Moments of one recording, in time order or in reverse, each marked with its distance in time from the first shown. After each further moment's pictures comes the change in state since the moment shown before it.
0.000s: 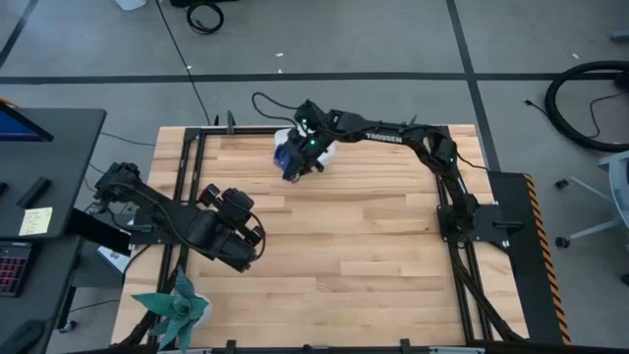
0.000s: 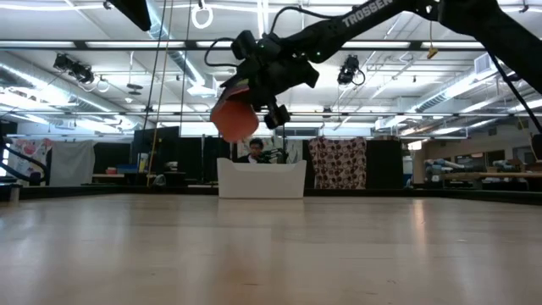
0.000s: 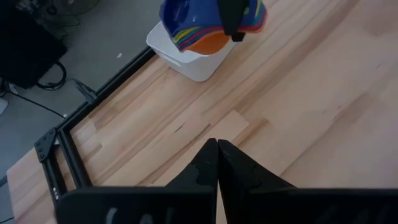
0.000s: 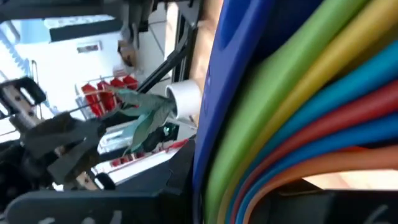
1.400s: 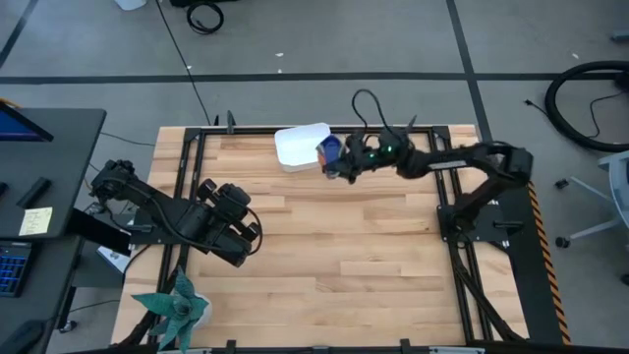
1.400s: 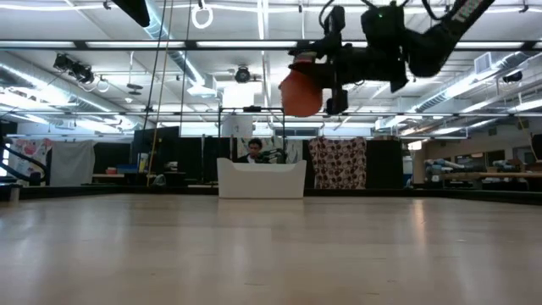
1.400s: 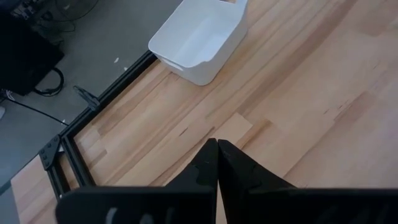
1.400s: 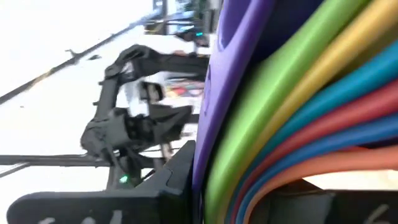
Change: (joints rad) left arm 0.009 -0.049 0.000 0.001 -0.002 0.067; right arm -0.009 -0.618 -1.119 1.312 0.337 0.528
